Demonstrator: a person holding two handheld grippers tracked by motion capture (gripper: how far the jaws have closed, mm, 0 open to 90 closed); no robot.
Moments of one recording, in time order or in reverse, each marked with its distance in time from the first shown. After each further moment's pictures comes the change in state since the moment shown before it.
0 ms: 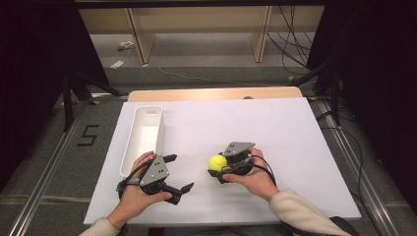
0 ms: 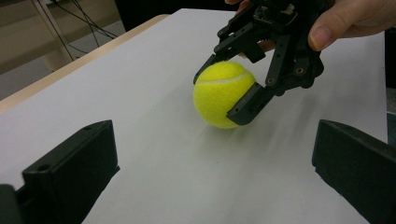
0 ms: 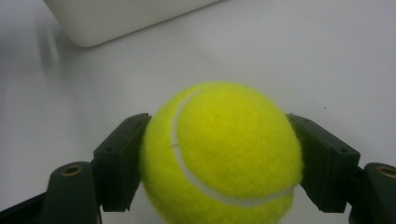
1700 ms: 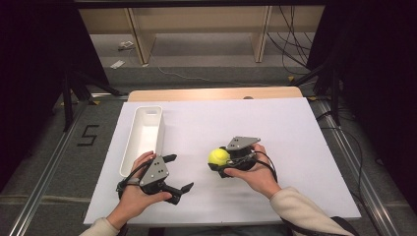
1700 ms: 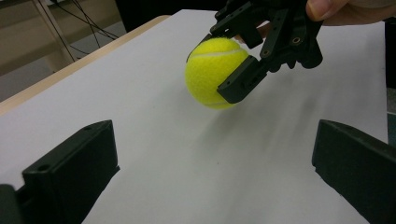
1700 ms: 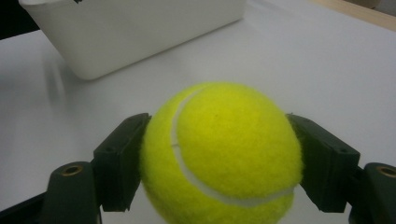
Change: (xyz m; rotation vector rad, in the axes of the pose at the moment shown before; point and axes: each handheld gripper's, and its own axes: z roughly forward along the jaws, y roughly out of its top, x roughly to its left) left arm 0.000 0.000 -0.001 -0.004 0.003 -0.001; right arm -0.005 0.012 -0.012 -0.074 -0.013 0.035
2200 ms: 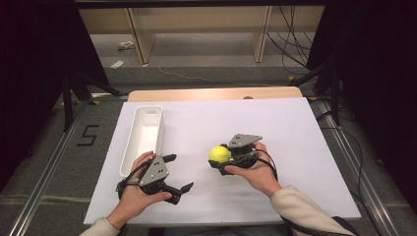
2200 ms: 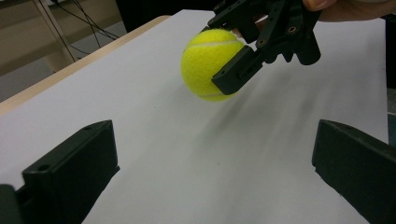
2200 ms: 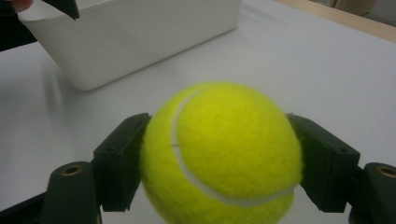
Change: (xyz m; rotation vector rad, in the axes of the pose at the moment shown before) left arm 0.000 0.000 0.000 0.000 0.001 -0.001; right arm -0.003 0.004 -0.002 -0.022 -0.006 0.014
